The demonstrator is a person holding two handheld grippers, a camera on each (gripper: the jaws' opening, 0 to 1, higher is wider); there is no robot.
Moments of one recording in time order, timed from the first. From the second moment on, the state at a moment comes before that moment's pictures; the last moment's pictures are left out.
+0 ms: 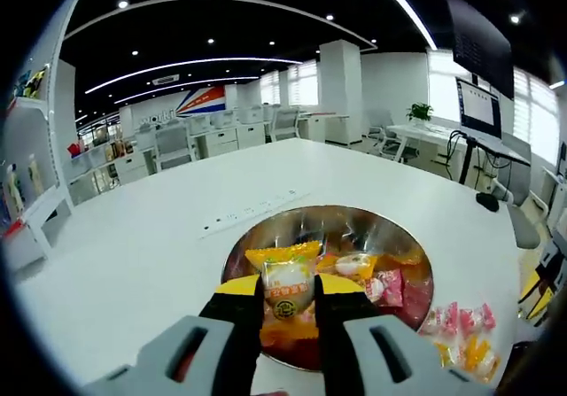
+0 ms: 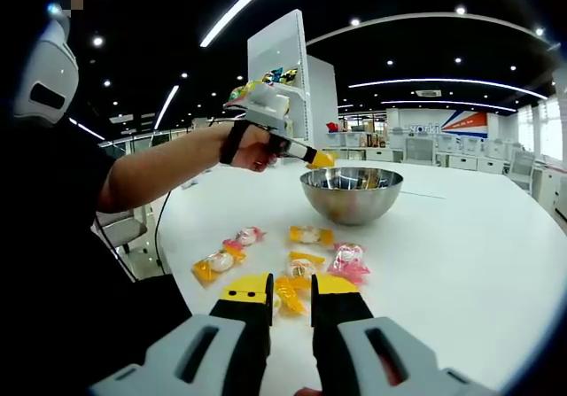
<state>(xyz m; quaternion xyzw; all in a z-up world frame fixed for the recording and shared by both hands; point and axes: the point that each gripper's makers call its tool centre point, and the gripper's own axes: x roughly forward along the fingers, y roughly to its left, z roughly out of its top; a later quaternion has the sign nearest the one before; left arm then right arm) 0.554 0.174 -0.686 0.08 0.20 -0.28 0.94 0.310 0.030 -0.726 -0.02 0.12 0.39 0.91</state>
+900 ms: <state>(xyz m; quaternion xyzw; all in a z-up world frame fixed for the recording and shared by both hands) 0.547 0.170 -0.679 0.05 0.20 -0.29 0.94 0.311 0.031 -0.722 -0.03 0.12 0.39 0.91</state>
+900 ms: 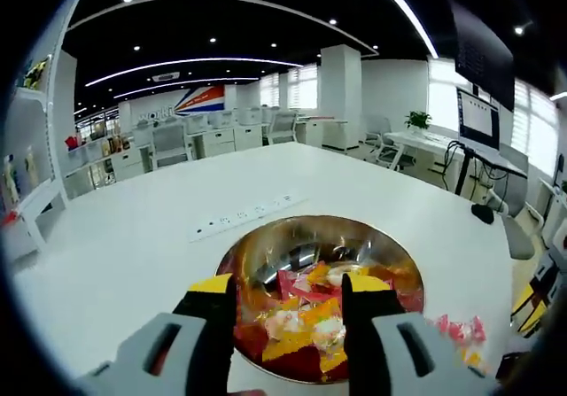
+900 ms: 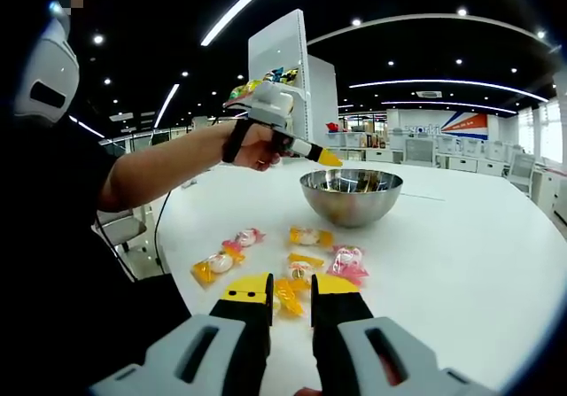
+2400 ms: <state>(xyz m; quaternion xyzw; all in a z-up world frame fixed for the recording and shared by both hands) 0.475 0.235 -0.632 0.04 0.13 -0.29 0.95 0.324 0.034 -0.727 -0.03 0.13 0.36 0.92</state>
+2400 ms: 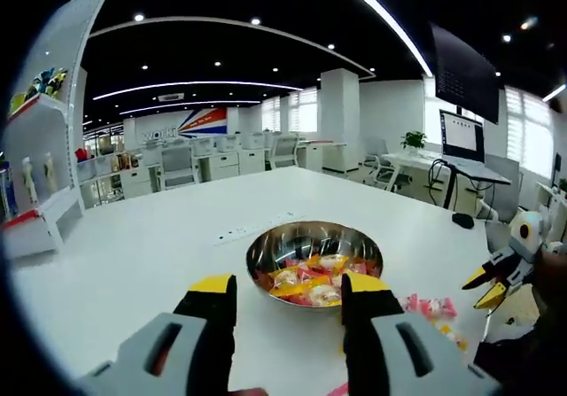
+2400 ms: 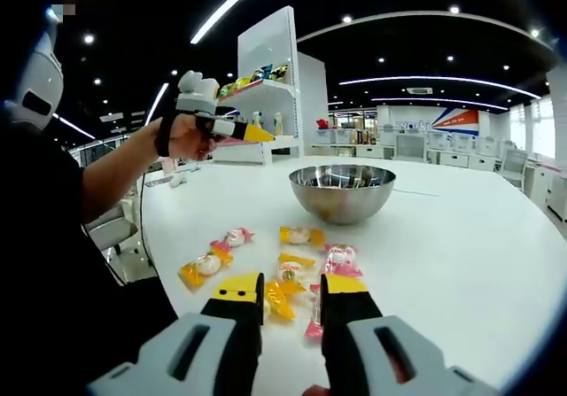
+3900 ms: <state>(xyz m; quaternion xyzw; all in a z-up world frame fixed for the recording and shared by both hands) 0.332 0.306 -0.674 0.04 0.09 -0.29 0.95 0.342 0.025 -0.719 -0.04 0.13 0.35 0.93</state>
